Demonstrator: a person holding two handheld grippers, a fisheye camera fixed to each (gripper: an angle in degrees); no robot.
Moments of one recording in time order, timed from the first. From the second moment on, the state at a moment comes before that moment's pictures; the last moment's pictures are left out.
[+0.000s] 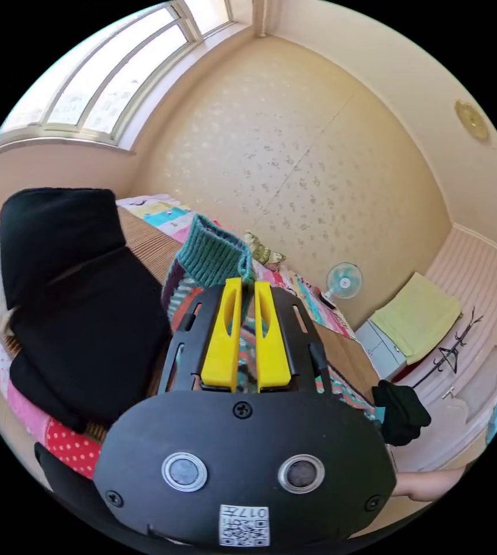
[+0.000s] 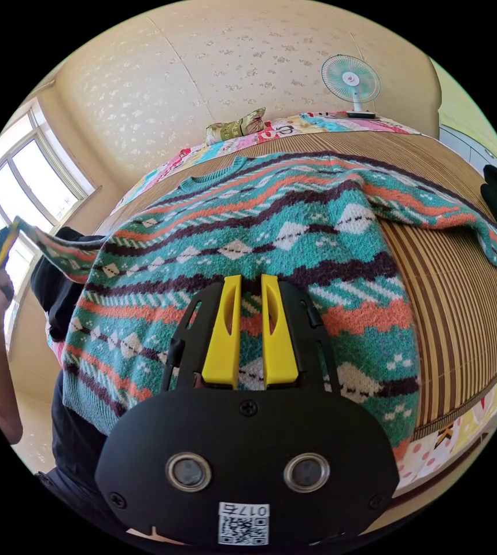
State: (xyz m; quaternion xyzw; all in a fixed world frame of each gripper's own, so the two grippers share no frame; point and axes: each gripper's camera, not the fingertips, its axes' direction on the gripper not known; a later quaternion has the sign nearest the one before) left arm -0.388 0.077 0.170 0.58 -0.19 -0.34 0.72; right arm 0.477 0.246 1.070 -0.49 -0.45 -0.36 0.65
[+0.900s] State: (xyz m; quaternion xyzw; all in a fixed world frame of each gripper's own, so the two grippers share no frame) left arm -0.459 -0.020 0.503 0.24 -0.23 -0.34 0.88; right arm 0.444 0.183 1.096 -0.48 -0.45 -0.36 0.66
